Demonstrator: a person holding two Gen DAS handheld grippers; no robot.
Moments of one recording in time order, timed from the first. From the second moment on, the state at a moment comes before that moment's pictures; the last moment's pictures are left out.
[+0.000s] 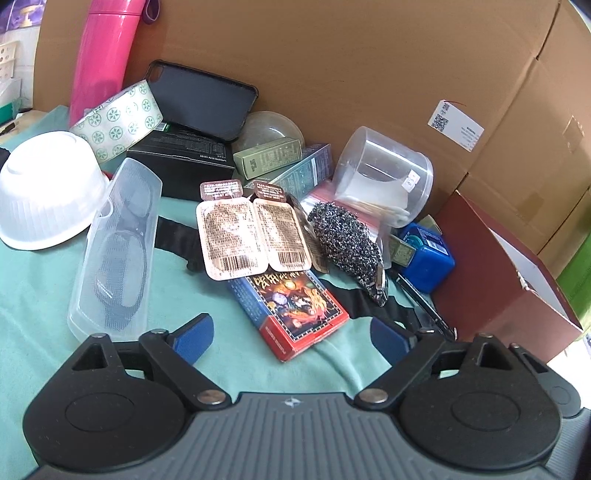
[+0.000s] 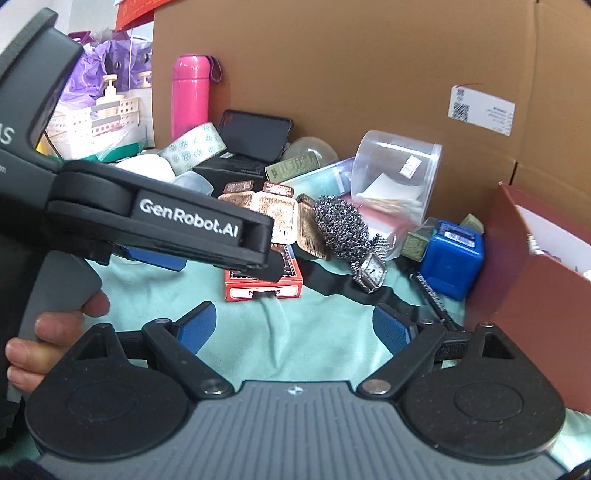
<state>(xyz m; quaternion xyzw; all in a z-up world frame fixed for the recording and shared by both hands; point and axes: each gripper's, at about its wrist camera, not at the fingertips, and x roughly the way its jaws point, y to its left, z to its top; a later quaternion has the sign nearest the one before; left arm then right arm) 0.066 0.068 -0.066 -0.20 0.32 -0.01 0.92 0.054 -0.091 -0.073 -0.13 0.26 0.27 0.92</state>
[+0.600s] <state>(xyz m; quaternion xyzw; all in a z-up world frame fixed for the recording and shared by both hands) 0.080 0.076 -0.070 -0.21 0.33 -0.02 0.92 0.077 -0.061 -0.083 -0.14 0.27 0.29 0.91</state>
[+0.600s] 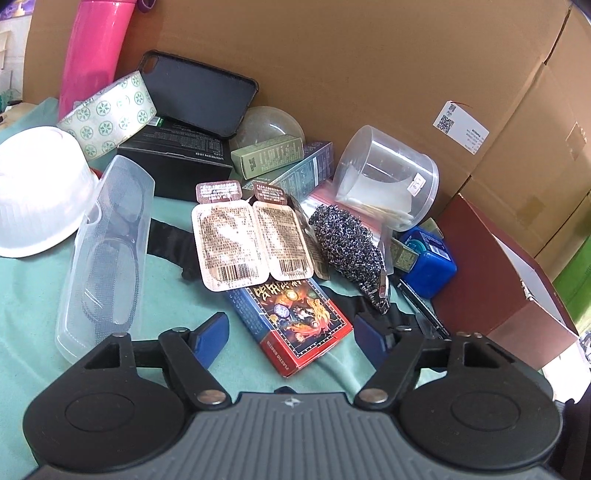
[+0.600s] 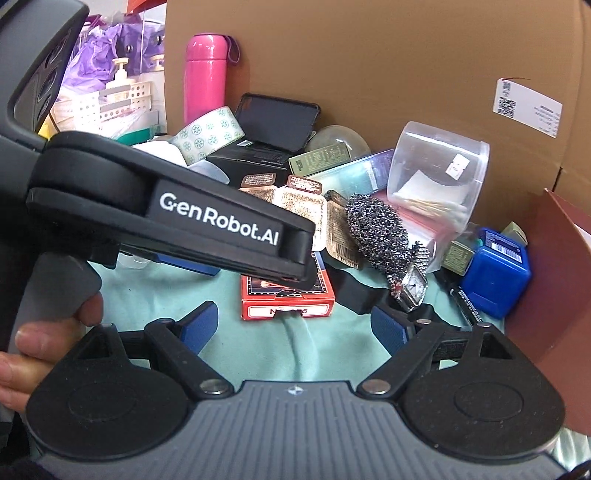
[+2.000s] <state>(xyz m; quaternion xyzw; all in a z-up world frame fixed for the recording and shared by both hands) 0.069 0.048 -0.067 -0.16 0.36 -0.09 0.92 0.076 -0.083 -0.085 -0.15 0.29 0.29 0.90</state>
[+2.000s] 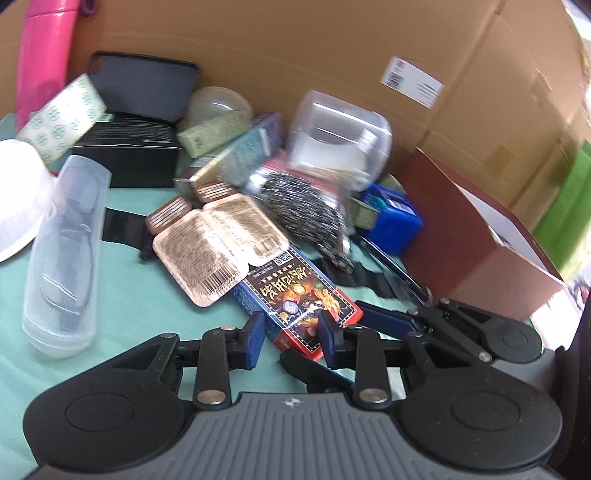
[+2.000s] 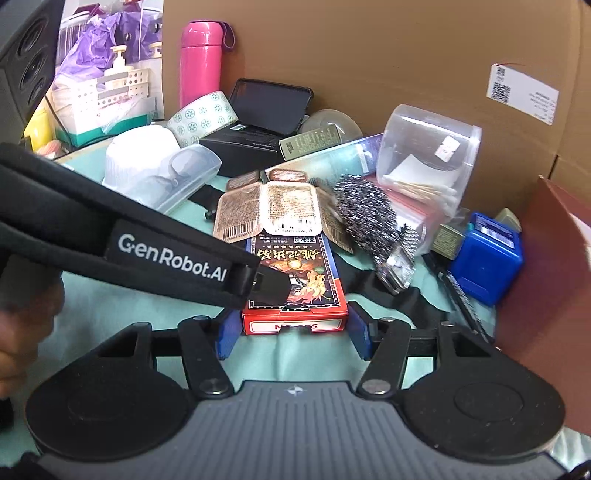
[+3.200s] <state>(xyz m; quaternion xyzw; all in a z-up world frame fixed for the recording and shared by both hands) 0.085 -0.007 -0.071 -0.11 0.38 -0.17 0.90 0.025 -0.169 -0.086 -0.12 0.29 0.28 0.91</state>
